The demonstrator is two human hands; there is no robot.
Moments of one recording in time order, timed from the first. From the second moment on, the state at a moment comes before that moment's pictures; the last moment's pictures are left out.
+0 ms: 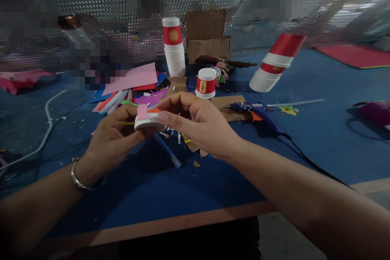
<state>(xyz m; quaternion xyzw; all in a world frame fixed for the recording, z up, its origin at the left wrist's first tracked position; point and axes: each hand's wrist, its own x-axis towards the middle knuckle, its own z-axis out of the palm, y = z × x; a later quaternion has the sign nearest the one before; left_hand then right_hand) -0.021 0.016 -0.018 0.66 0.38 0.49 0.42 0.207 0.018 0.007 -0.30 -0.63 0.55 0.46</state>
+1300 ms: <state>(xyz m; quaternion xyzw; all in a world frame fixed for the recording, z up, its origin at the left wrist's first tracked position) -0.021 0.034 -0.016 0.50 0.38 0.60 0.49 0.185 0.077 -0.031 -0.37 -0.90 0.12 0.18</state>
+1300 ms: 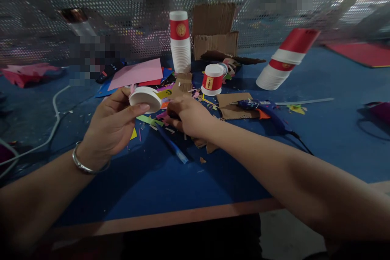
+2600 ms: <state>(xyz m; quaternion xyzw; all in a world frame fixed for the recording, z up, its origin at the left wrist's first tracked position) -0.027 0.040 -0.017 0.48 0.38 0.62 0.50 0.186 0.078 -0.027 -0.38 -0.92 0.00 0.12</state>
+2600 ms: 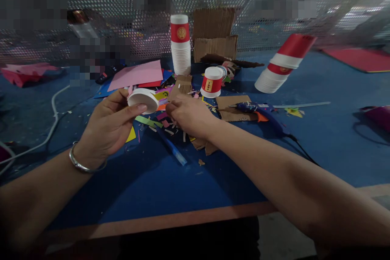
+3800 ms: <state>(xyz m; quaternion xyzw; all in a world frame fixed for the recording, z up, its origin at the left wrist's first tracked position) -0.030 0.027 -0.016 0.65 0.40 0.50 0.41 0.207 0.048 0.016 -0.28 -0.62 0.55 0.49</state>
